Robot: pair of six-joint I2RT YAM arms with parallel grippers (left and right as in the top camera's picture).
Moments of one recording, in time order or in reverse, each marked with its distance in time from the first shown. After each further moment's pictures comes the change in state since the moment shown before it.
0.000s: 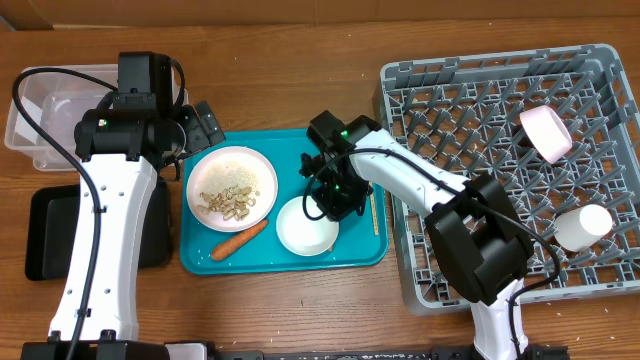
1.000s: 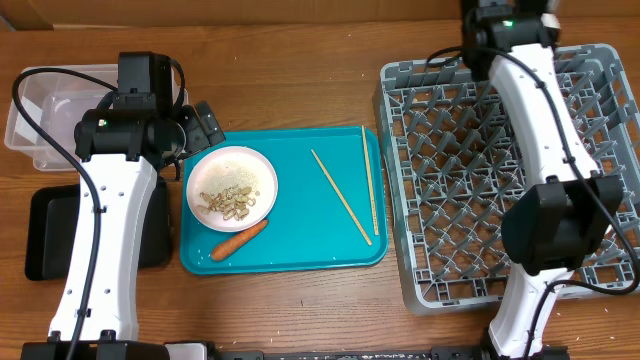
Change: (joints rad) left arm 0.000 0.000 0.000 -0.002 0.000 0.000; right arm -0.541 -0.008 0.496 0.011 1.365 0.504
